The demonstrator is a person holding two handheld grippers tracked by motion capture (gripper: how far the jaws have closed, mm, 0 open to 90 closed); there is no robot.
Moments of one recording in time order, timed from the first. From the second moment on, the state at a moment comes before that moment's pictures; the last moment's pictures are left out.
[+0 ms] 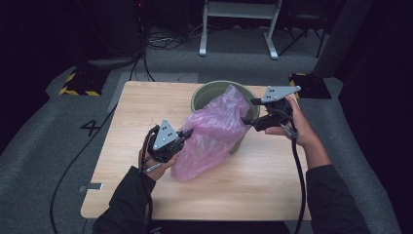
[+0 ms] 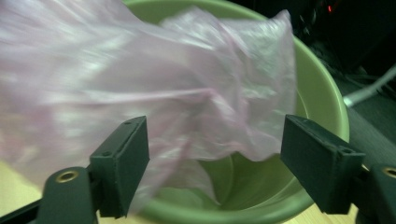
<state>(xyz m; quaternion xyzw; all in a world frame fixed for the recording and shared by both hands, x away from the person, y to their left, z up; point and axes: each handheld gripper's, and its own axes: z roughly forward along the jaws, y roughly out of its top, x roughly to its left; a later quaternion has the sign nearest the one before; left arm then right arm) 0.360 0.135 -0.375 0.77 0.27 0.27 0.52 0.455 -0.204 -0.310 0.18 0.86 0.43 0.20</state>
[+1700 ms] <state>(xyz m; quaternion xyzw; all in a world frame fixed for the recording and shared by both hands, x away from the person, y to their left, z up) 0.358 0.142 -0.359 0.73 0.25 0.25 0.58 0.465 -0.177 -0.324 0.21 0.83 0.47 0.22</state>
